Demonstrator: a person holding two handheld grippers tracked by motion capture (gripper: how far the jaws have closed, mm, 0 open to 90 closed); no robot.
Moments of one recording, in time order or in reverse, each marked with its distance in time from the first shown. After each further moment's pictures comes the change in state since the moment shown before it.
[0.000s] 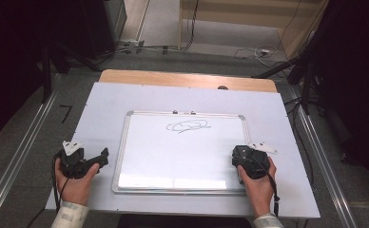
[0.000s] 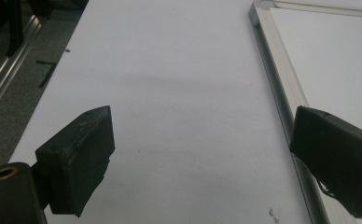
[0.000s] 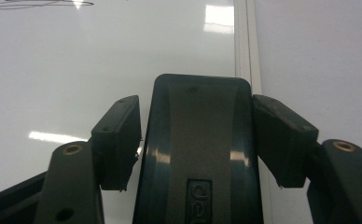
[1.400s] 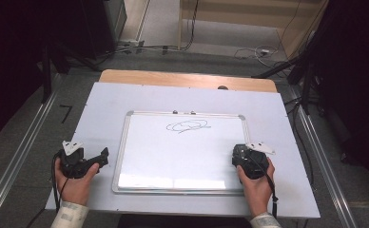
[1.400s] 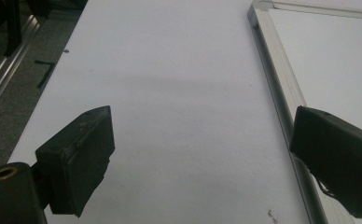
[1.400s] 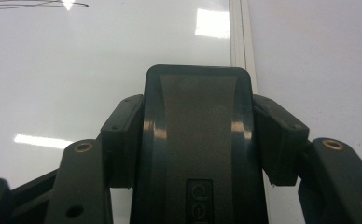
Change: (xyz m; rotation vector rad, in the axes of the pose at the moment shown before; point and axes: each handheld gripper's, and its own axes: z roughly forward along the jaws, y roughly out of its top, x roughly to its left) left arm 0.000 0.000 0.000 0.000 -0.006 -0.001; right arm 0.004 0.000 0.000 -0.015 -0.025 -0.012
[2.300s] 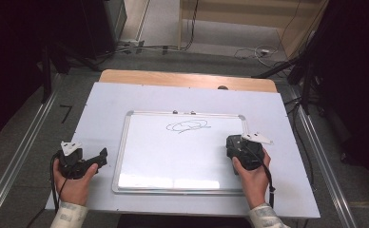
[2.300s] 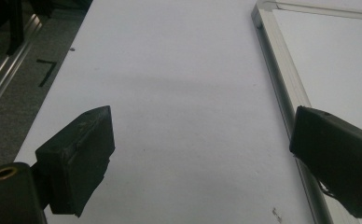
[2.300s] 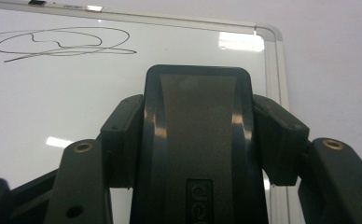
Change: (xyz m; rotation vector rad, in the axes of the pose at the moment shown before) left arm 0.003 -0.001 -0.001 -0.004 0.006 -0.013; right arm 0.012 0.029 -0.002 -0.040 0.107 -0.017
